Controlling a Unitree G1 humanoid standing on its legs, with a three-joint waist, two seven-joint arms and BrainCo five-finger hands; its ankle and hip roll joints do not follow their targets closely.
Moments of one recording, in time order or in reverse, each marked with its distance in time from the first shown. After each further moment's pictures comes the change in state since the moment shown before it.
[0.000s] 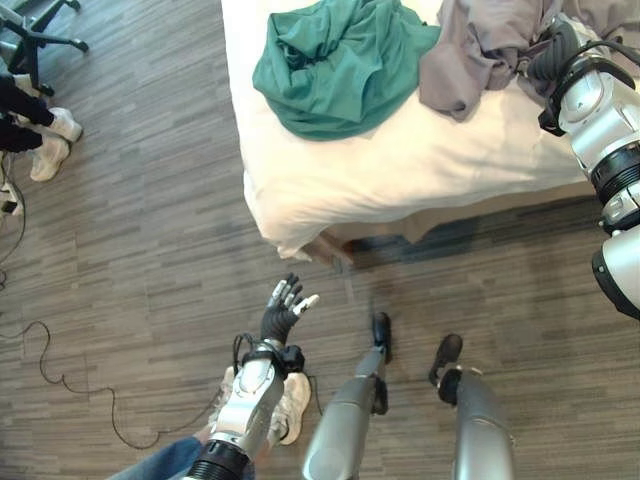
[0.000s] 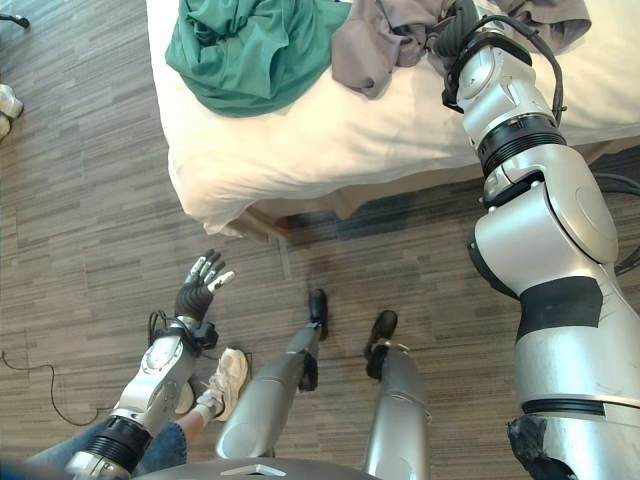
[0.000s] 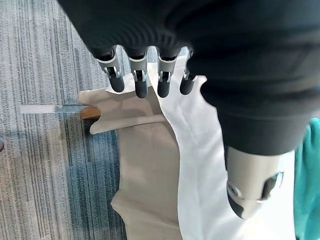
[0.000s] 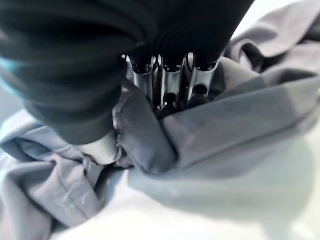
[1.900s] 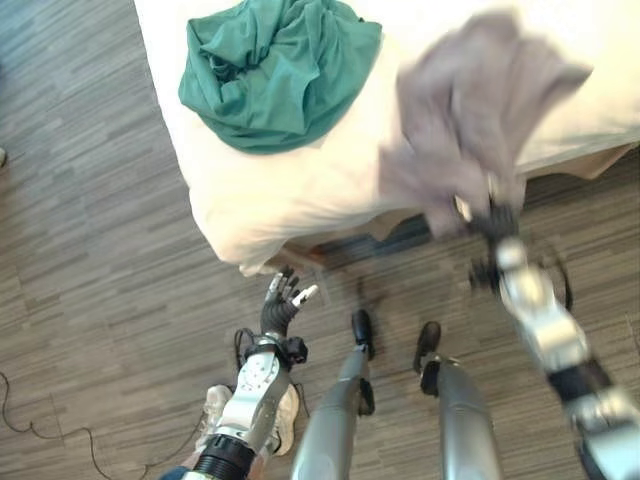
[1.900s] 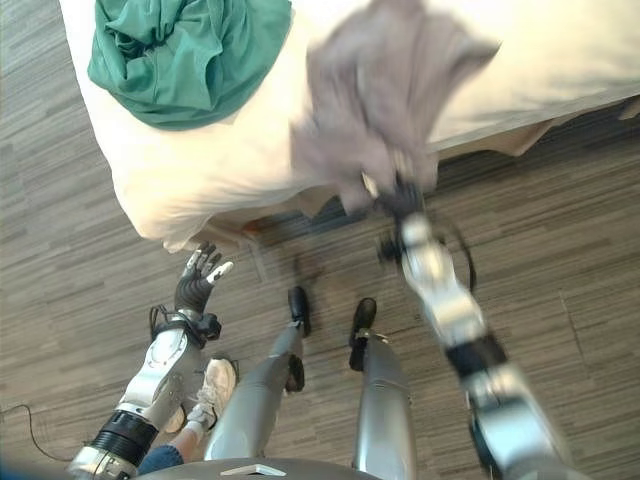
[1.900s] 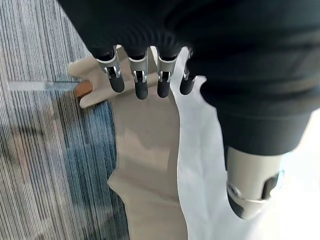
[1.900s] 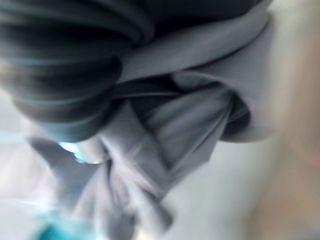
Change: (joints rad) left arm 0.014 -0.024 0.044 -0.025 0.053 0.007 0.085; right arm 1.446 0.127 -0.613 -1.163 0.384 -0.135 -0.065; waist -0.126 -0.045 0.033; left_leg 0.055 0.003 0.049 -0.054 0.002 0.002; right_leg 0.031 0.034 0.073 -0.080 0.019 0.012
